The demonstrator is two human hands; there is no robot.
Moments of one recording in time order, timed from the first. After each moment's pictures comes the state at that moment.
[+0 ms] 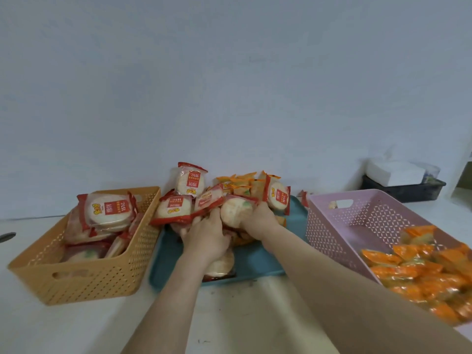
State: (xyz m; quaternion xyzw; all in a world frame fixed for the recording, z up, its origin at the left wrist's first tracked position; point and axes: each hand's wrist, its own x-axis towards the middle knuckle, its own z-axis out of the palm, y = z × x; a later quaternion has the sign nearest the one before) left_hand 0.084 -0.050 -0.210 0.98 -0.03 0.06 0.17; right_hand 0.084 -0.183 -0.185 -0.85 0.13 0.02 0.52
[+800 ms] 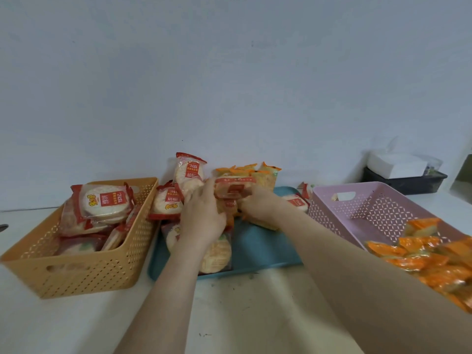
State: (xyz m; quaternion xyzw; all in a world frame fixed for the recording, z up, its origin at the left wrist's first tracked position) left_hand 0.088 -0.048 -0.195 0.94 -0.08 0.19 0.28; right_hand 0.097 -0.189 -0.164 -0.92 -0.03 0.04 0.39
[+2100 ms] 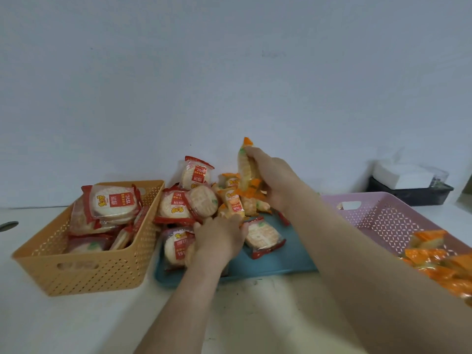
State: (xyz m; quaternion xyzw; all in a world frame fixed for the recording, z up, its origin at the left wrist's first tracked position) left_hand 0.071 -0.066 -0.202 1.00 -0.05 0.01 0.07; right_hand 0.077 -0.182 -0.099 -0.63 0.04 0.02 0.78
